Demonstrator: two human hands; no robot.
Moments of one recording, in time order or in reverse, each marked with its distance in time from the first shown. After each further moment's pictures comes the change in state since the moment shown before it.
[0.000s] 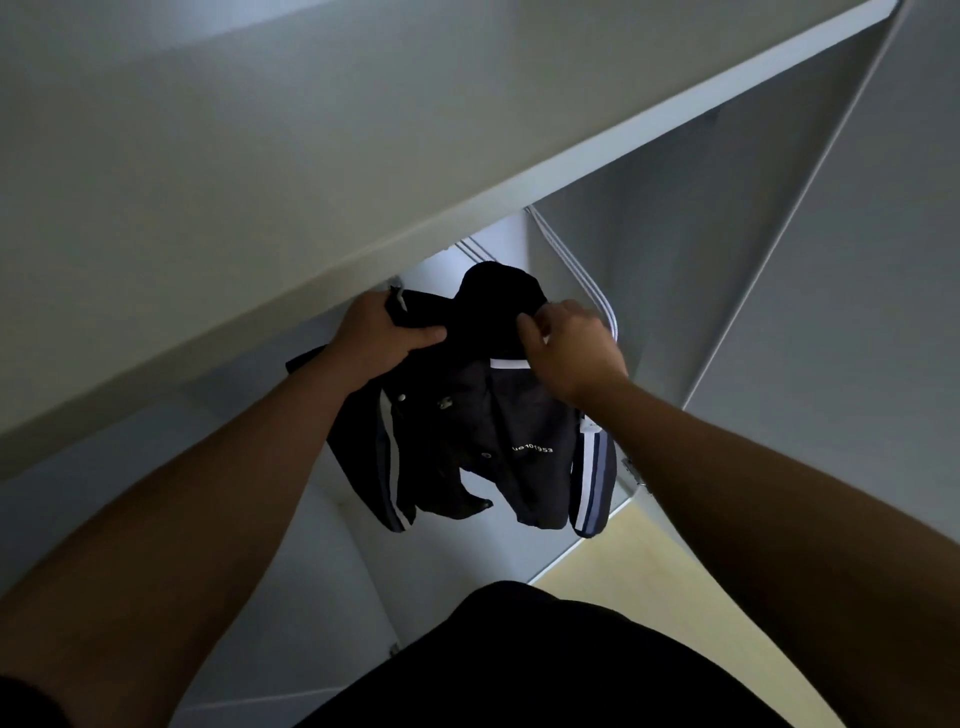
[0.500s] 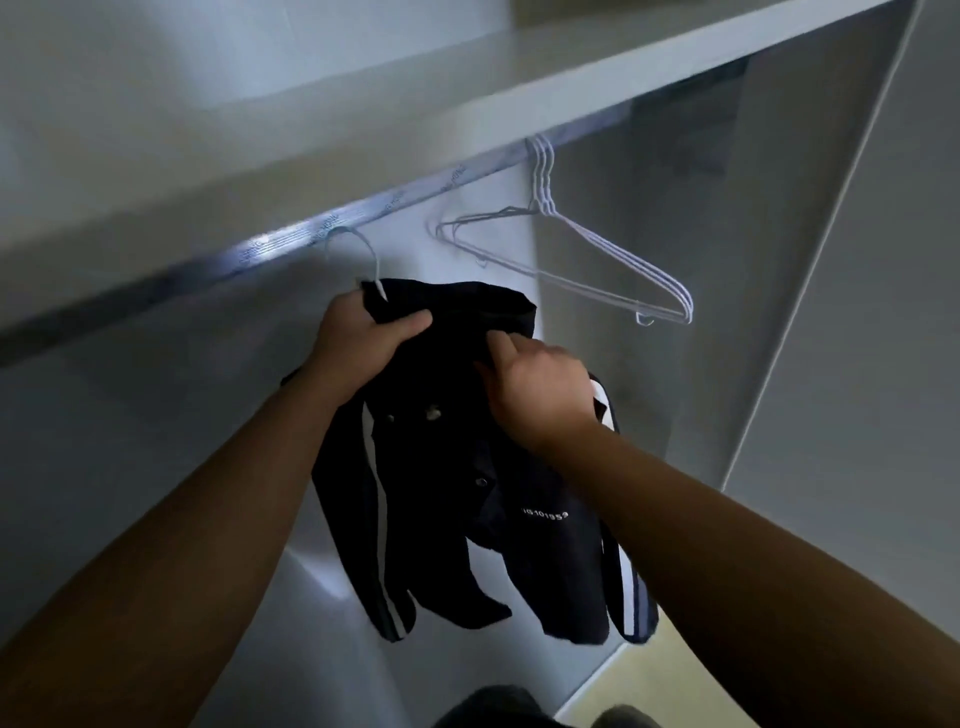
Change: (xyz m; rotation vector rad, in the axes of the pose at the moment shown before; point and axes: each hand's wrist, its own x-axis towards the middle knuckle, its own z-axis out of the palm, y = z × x) left_hand 0.029 -0.022 -0.007 -0.104 0.266 0.166; right_hand 0.007 -0.025 0.068 -0.316 0.325 -0.410
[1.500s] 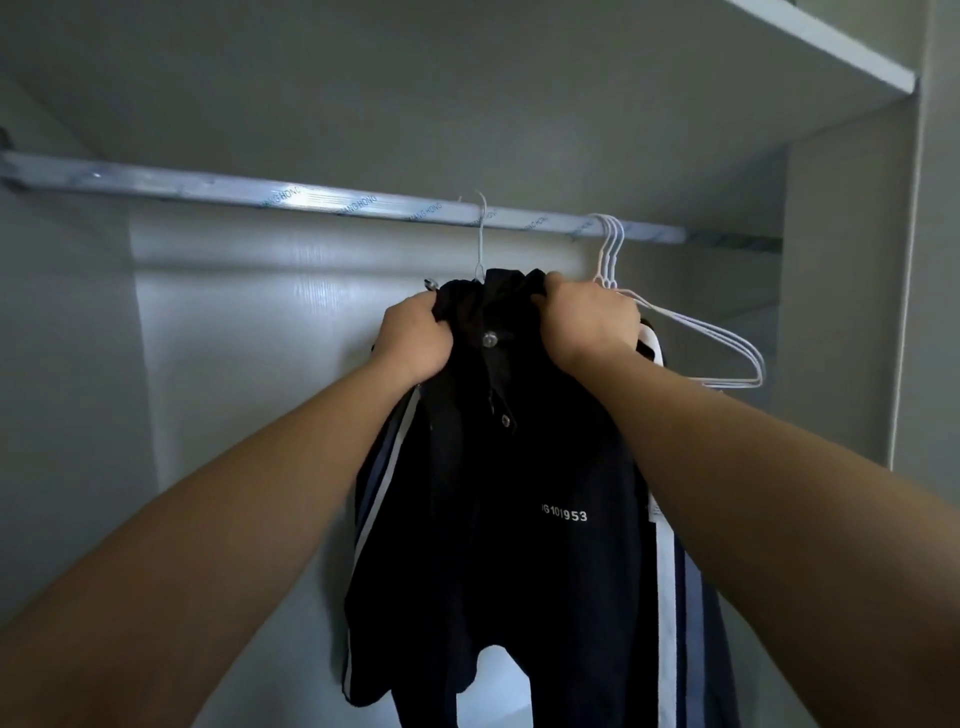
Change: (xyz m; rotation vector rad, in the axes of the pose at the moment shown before) left_hand 0.006 -0.076 0.029 0.285 0.398 0.343; right_hand 0.073 0.019 0.056 -0.263 0.326 0.099
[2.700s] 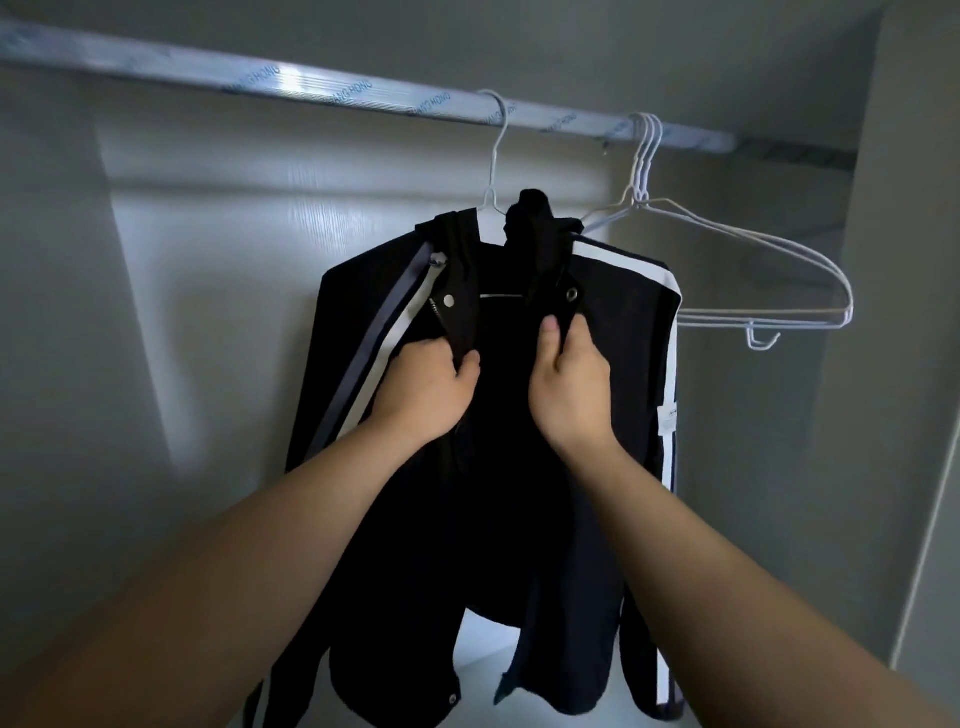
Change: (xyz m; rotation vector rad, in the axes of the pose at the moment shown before) left_hand -0.087 -0.077 0.055 0.210 0.022 0.121; right_hand -0.129 -0.042 0.072 1.024 0.030 0.285
